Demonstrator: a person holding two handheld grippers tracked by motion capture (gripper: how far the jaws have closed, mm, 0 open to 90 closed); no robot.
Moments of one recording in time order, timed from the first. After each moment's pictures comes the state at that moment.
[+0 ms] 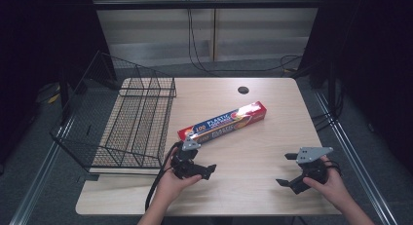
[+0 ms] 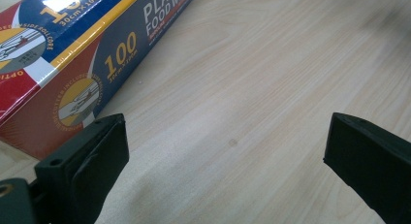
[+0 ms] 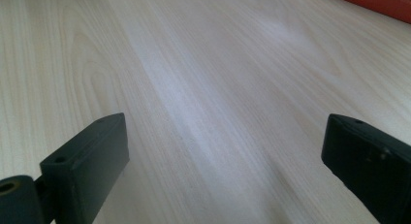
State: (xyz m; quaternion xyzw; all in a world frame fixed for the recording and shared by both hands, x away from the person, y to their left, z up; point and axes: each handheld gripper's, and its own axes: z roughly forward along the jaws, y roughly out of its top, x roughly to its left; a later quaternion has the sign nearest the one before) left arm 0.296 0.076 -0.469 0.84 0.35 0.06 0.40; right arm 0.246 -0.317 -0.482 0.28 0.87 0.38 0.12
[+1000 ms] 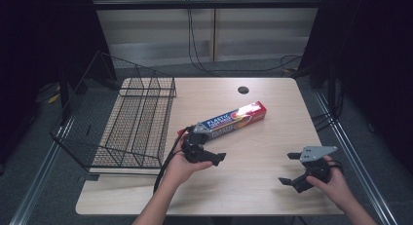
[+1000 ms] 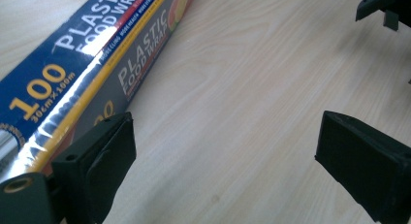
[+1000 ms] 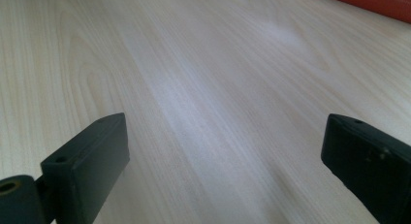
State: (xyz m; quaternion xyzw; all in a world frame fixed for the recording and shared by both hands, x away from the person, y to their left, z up) left arm 0.329 0.044 -0.437 0.86 0.32 0.04 0.40; right arm 0.246 -0.327 -0.482 0.29 0.86 0.39 0.12
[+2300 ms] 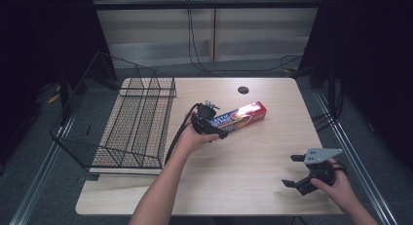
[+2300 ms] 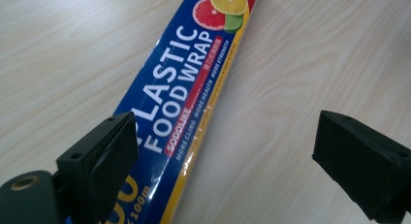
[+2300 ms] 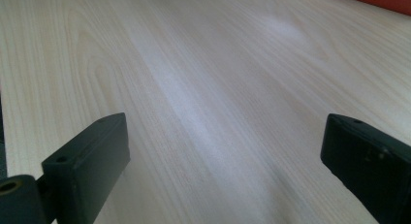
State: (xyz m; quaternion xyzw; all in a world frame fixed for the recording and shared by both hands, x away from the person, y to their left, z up) left arm 0.410 0.014 -0.441 0.87 0.34 0.05 0.36; right arm 0.238 -0.334 -0.481 0.29 0.86 0.40 0.12
